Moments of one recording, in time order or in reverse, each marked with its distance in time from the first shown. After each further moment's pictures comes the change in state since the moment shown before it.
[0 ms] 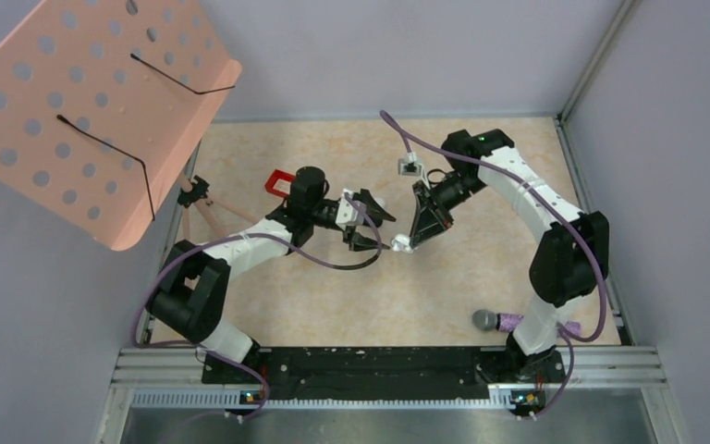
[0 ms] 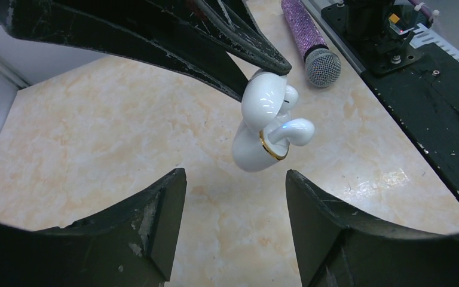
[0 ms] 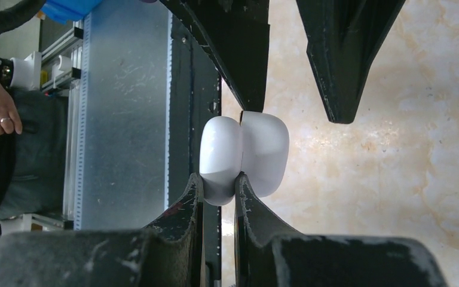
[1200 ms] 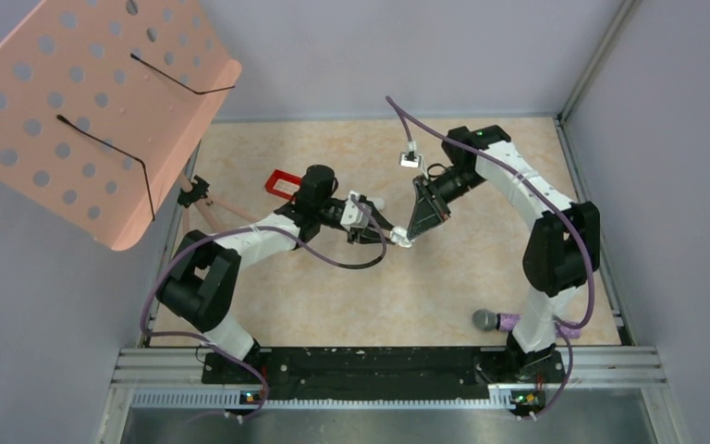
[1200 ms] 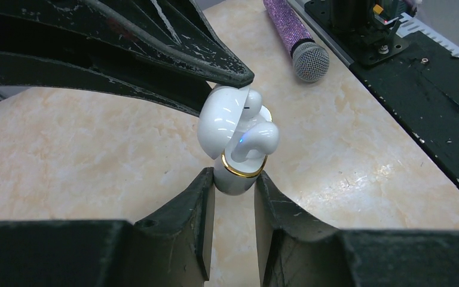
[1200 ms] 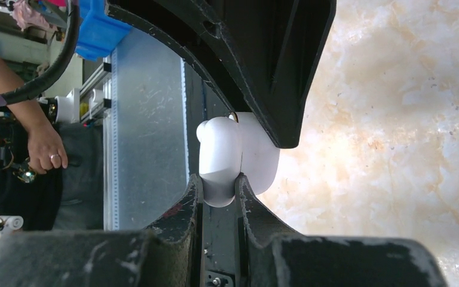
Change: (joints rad) left arm -0.024 0.077 0.055 -0.075 0.053 0.117; right arm -0.037 0.079 0.040 0.013 -0.053 0.124
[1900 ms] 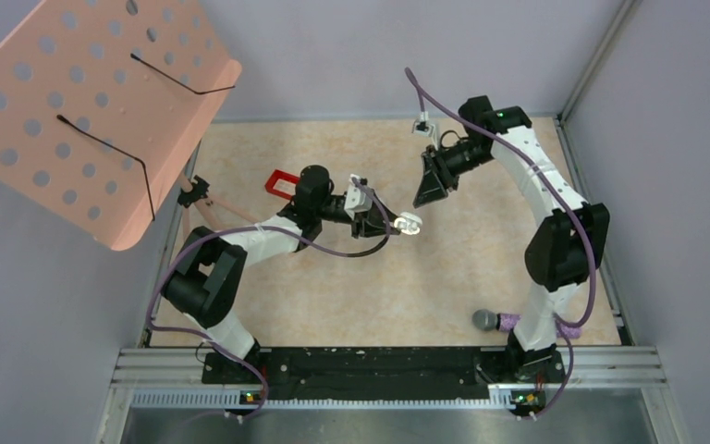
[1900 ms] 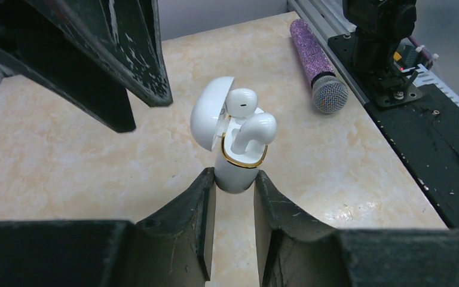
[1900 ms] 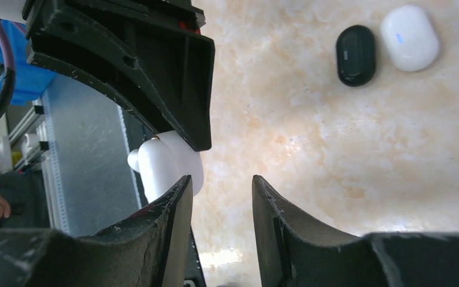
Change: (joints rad) left arm 0.004 0.037 -0.031 0.352 -0.065 -0.398; right arm -0.079 0.029 0.164 0.122 0.140 0.175
